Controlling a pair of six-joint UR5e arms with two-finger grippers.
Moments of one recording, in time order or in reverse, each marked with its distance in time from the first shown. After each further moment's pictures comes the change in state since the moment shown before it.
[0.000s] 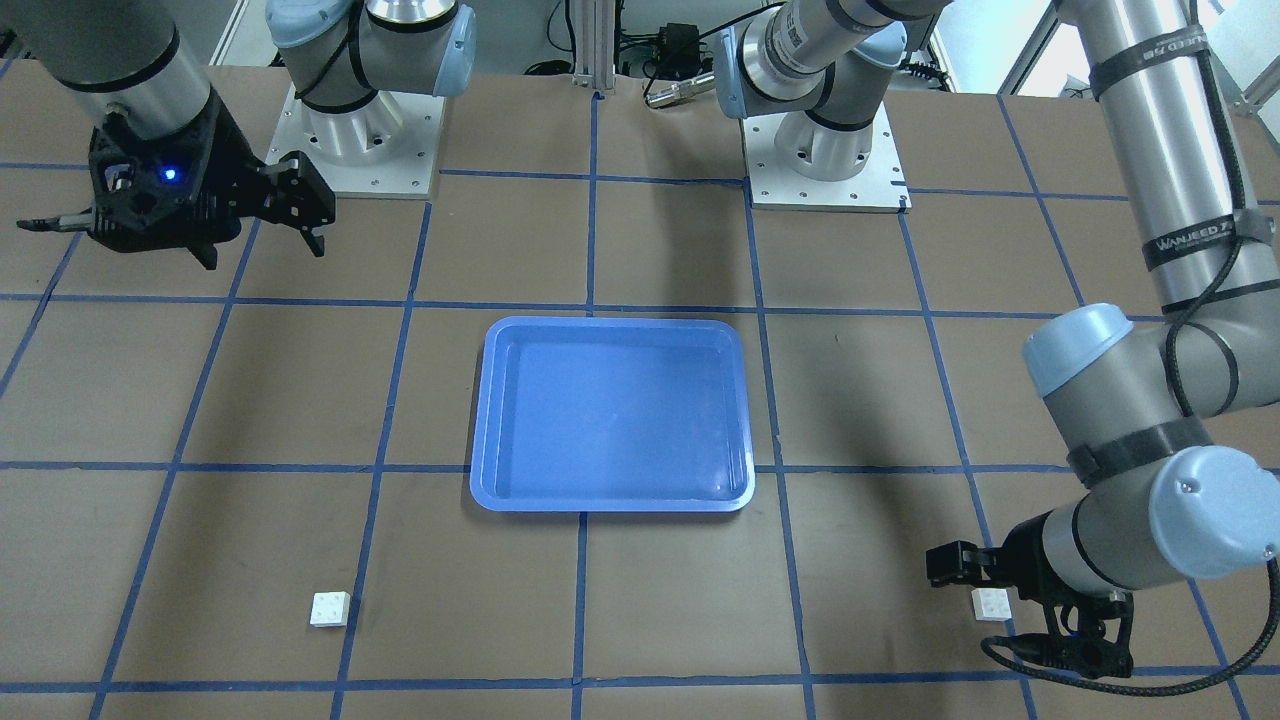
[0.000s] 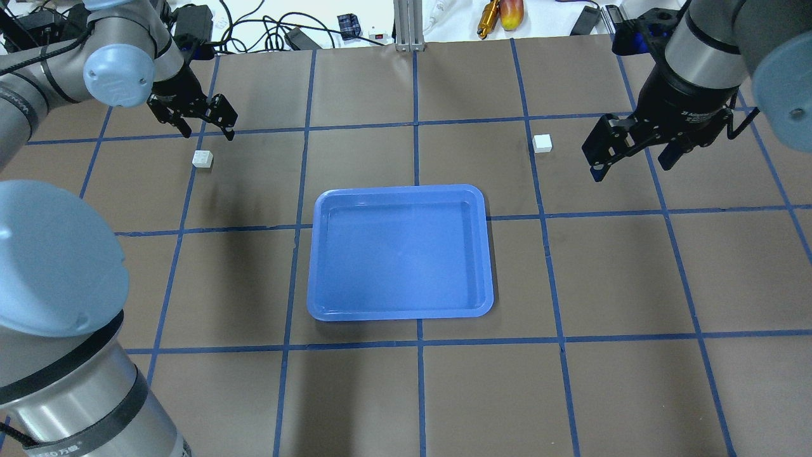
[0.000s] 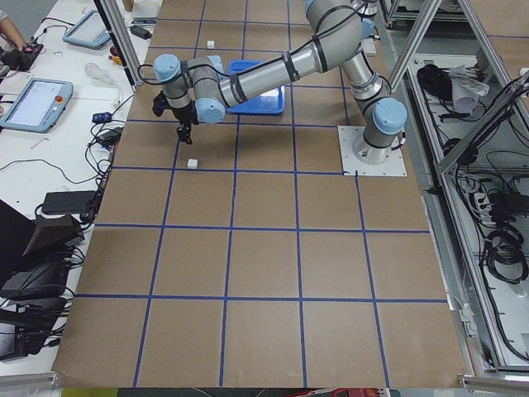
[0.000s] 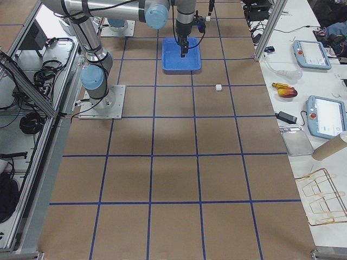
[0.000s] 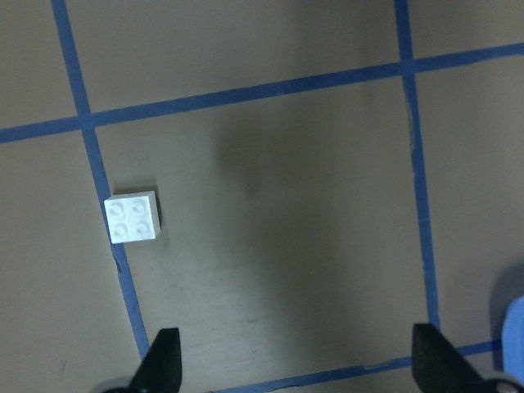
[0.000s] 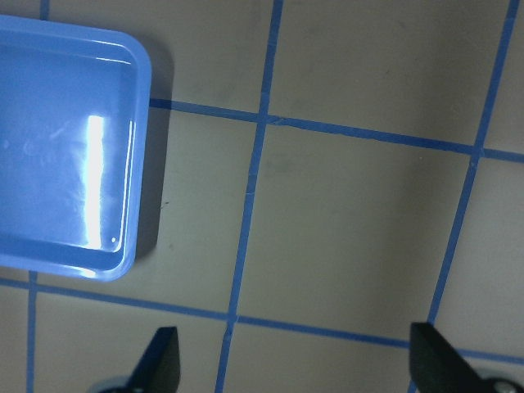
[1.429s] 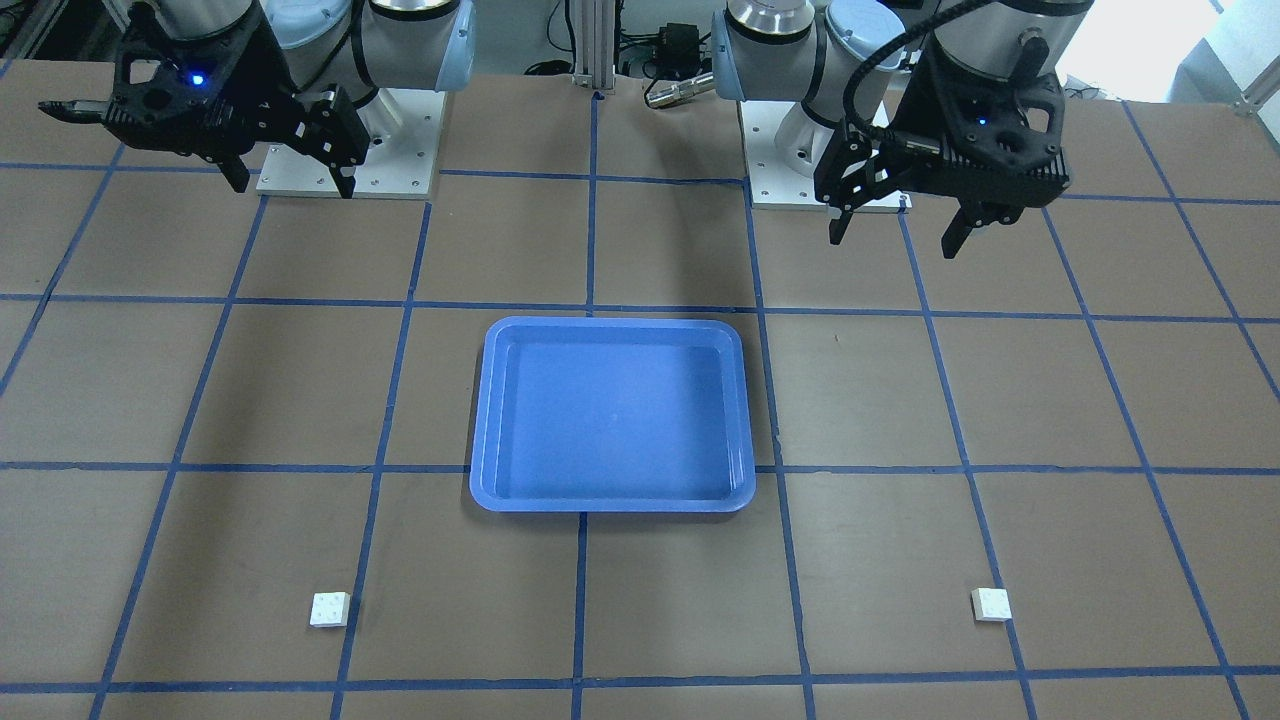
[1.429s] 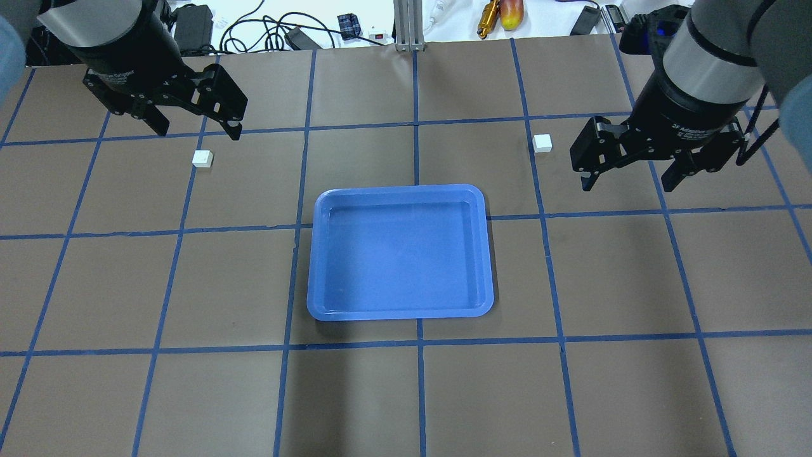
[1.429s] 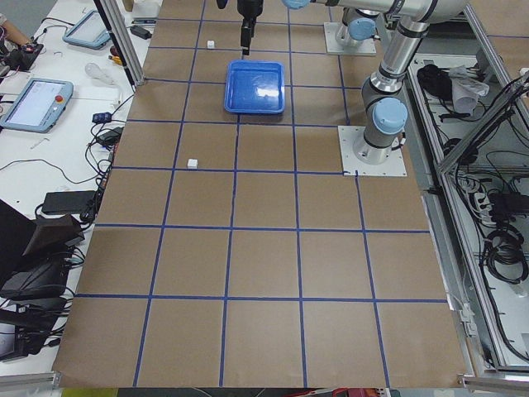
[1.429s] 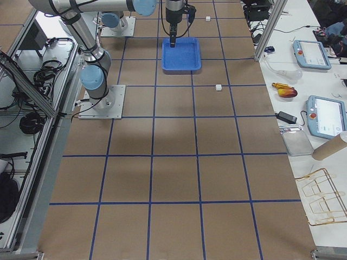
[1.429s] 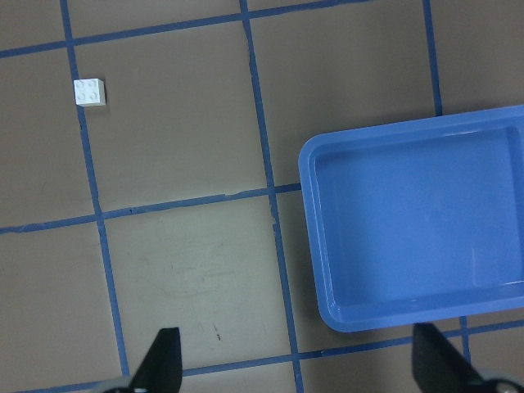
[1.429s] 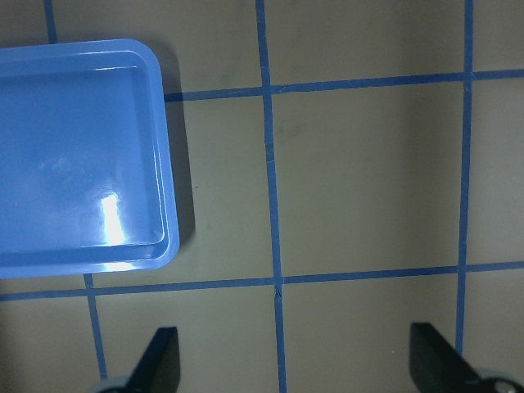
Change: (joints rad) left arm -0.217 0.653 -0.174 -0.375 -0.022 -0.232; right arm 0.092 -0.129 0.003 0.112 -0.008 0.322
